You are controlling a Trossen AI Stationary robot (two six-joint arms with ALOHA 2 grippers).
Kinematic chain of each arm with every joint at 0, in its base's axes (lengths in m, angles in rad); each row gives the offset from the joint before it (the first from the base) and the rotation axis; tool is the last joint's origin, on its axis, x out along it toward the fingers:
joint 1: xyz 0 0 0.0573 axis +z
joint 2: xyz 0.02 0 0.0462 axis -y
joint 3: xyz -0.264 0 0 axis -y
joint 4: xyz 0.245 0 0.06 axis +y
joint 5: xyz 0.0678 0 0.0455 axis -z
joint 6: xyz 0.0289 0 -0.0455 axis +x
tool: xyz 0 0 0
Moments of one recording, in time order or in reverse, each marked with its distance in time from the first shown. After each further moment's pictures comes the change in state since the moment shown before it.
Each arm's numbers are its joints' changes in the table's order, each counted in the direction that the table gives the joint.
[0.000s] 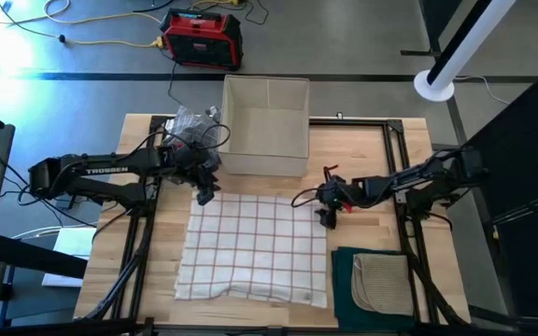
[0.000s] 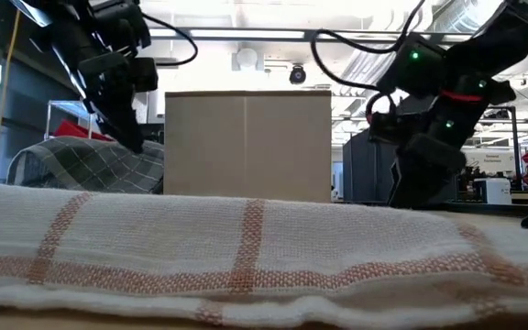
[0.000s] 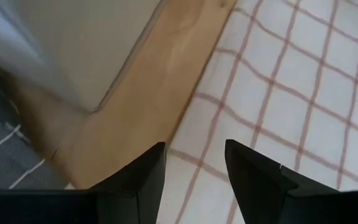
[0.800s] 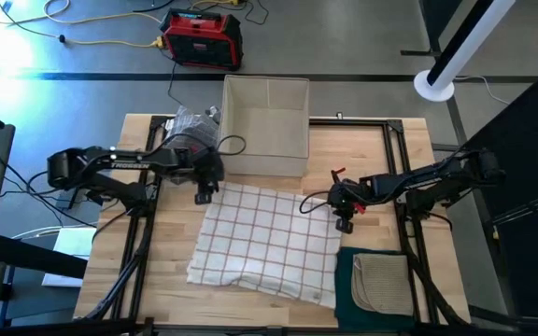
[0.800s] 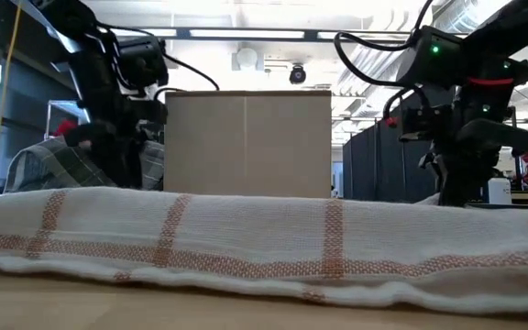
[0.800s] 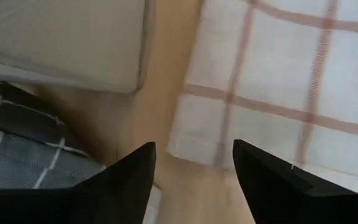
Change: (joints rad) left arm 0.027 -0.251 0.000 -0.037 -0.186 0.472; right arm 0.021 0.175 -0.006 0.315 -0.124 -0.047
